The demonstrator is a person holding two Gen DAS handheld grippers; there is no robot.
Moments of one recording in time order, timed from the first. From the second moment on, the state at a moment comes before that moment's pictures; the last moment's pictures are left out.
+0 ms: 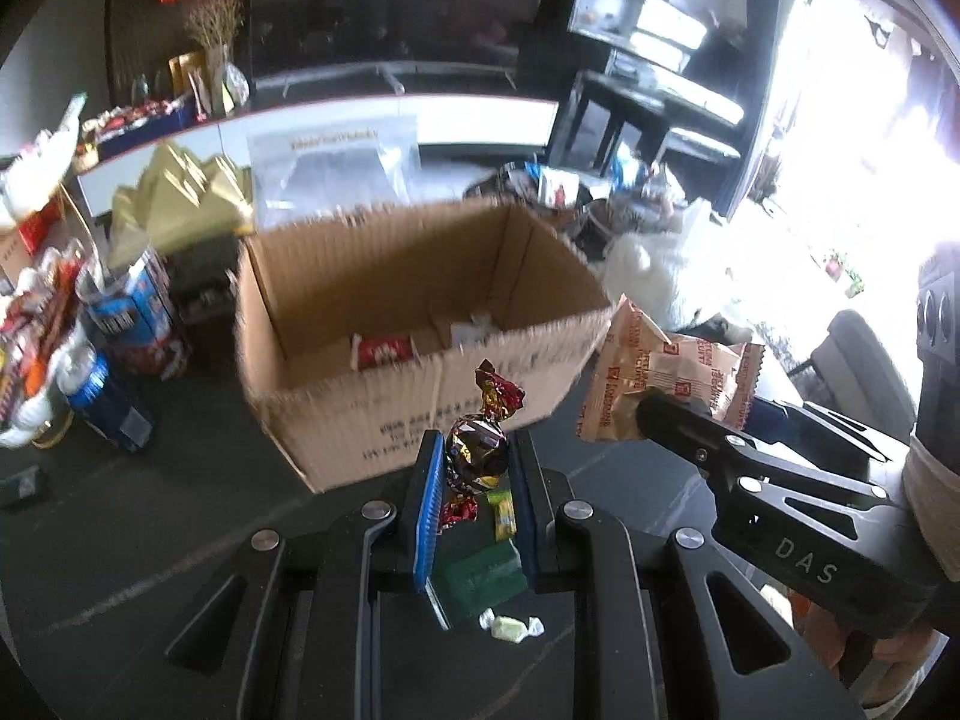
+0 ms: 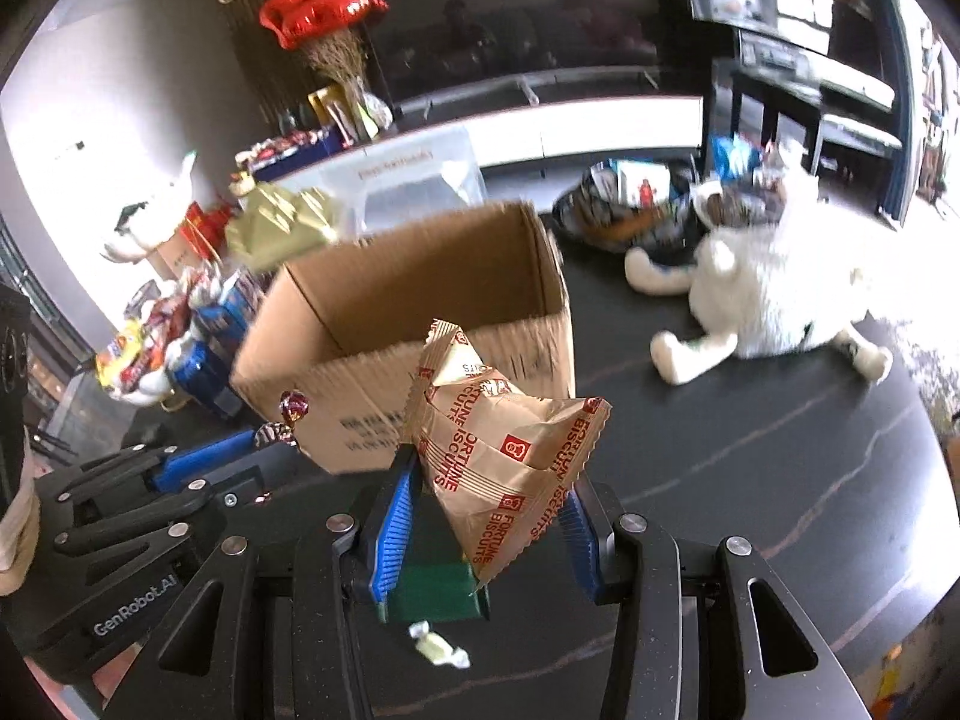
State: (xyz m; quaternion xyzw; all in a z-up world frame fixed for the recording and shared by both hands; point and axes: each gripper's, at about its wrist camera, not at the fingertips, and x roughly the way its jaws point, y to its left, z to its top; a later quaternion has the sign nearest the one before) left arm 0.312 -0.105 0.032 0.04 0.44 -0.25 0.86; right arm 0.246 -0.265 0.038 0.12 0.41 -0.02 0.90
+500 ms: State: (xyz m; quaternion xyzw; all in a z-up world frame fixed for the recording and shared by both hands) left arm 0.348 -0.102 0.069 0.03 0.41 -0.24 0.88; right arm 0.289 -0.254 0.079 0.11 0.37 0.01 0.92
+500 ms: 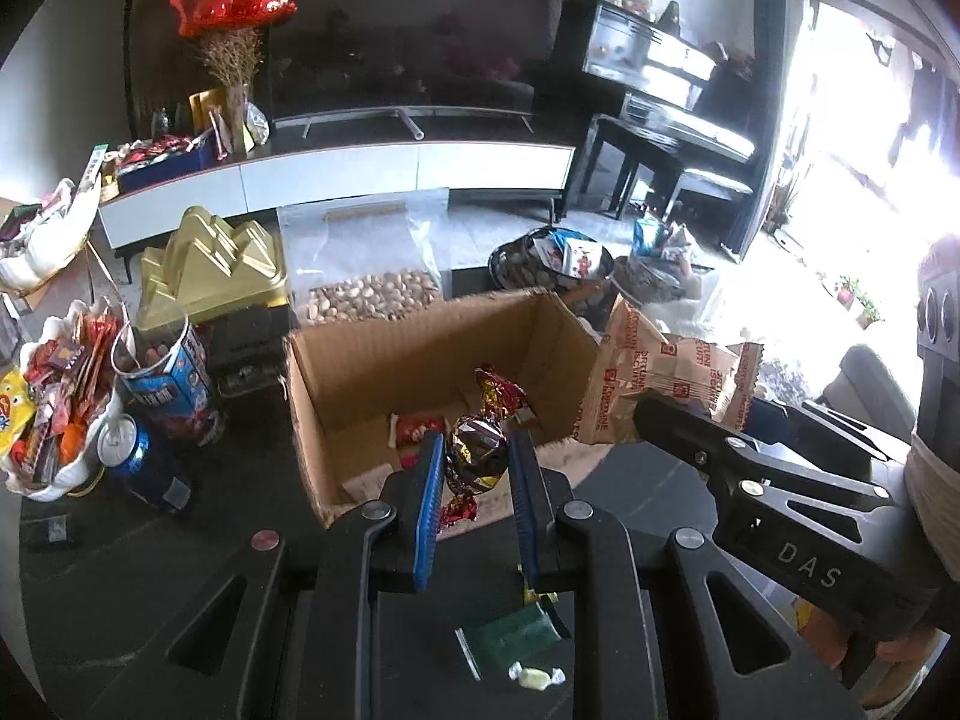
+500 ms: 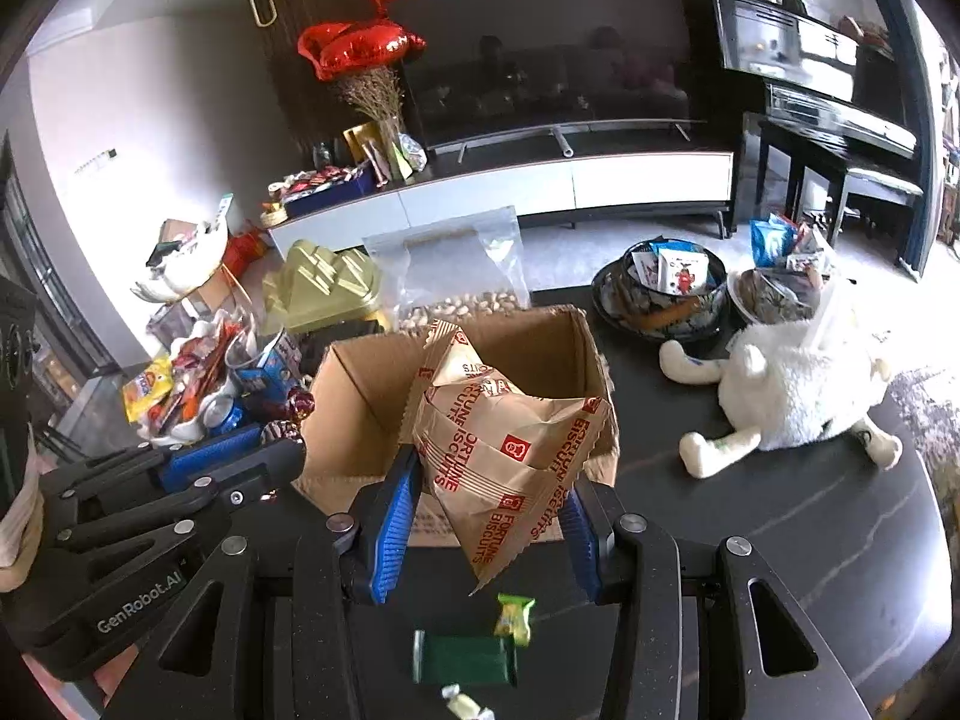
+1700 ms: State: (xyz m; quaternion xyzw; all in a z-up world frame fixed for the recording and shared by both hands) left arm 0.324 -0.080 0.049 0.05 0.37 -0.19 0.91; right arm 0.274 -0.242 0.058 0.06 0.36 0.00 0.93
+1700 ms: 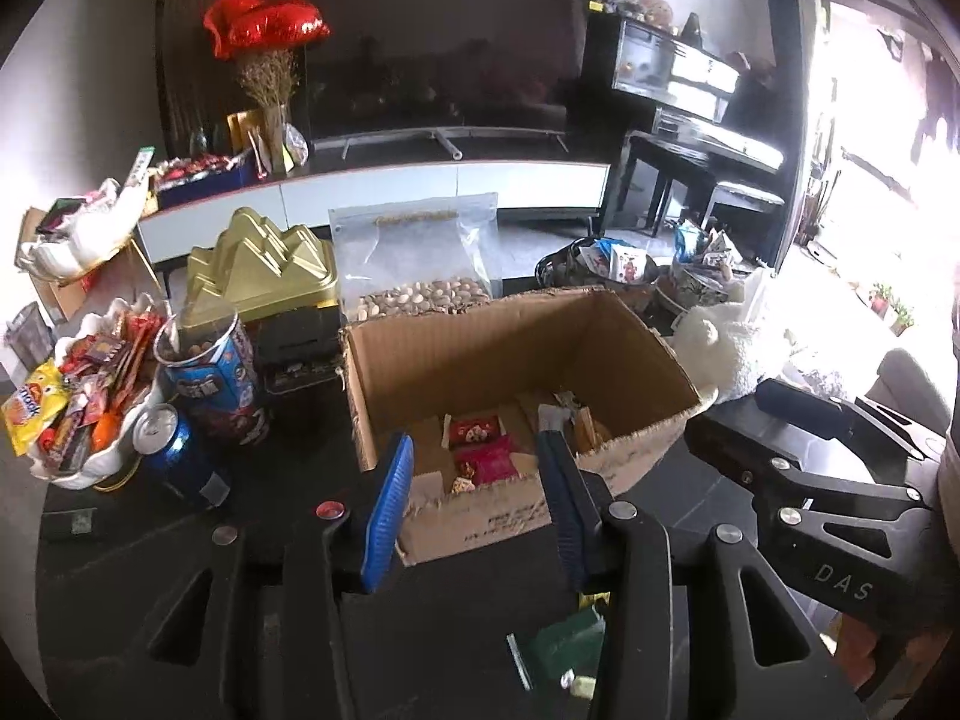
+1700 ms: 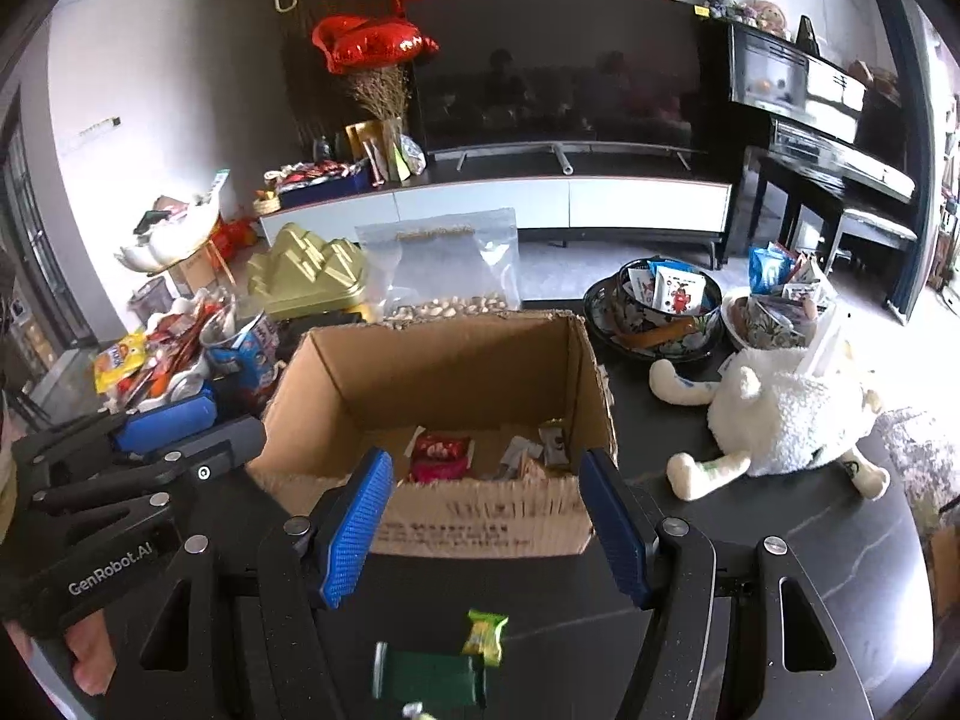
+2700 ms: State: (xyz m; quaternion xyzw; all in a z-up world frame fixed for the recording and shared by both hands) left arm 0.208 -0.051 -0.020 0.06 0.39 -0.15 0.90; right arm 0.177 -0.206 -0.023 0.03 0.42 0.07 0.90
